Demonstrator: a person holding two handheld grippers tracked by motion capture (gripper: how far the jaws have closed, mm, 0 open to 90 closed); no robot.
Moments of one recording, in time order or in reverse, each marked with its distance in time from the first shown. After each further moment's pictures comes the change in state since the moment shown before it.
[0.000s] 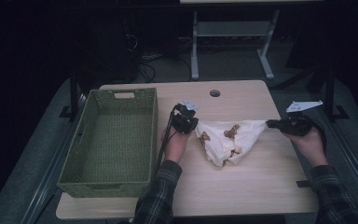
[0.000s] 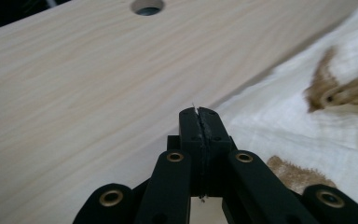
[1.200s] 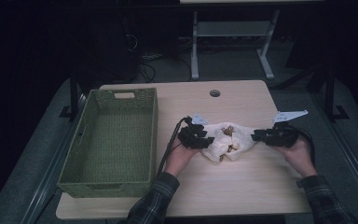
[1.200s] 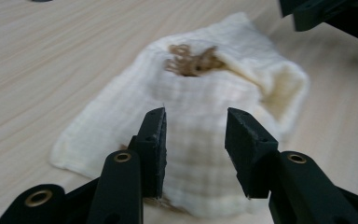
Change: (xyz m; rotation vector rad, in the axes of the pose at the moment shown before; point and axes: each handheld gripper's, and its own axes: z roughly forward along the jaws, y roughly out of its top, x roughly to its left) left arm -0.046 -0.026 -0.016 -0.017 -0.280 0.072; right arm 0.057 -0.002 0.017 0.009 0.134 0.023
